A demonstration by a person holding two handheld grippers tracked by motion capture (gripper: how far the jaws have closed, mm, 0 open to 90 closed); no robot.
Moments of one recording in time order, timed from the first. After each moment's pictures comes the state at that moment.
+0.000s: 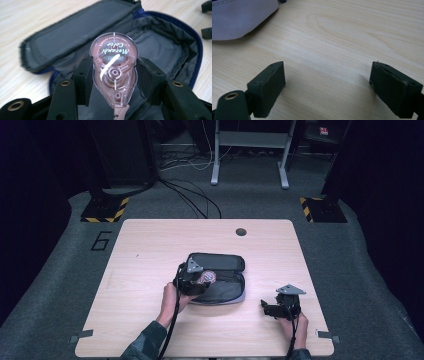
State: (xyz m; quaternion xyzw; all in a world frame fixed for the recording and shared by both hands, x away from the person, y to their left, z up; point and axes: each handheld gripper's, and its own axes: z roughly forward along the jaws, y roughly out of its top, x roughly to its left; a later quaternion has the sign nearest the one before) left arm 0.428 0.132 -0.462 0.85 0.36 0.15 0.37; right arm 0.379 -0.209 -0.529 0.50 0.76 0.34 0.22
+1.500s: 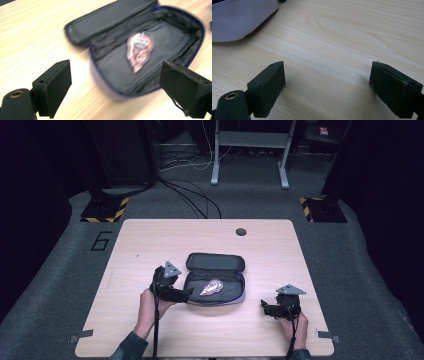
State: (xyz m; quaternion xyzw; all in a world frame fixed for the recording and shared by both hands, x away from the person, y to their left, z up) left arm 0.386 0.201 -0.431 0.83 0.40 0.20 0.35; right arm 0.379 -0.209 -0.529 0.50 0.76 0.34 0.22
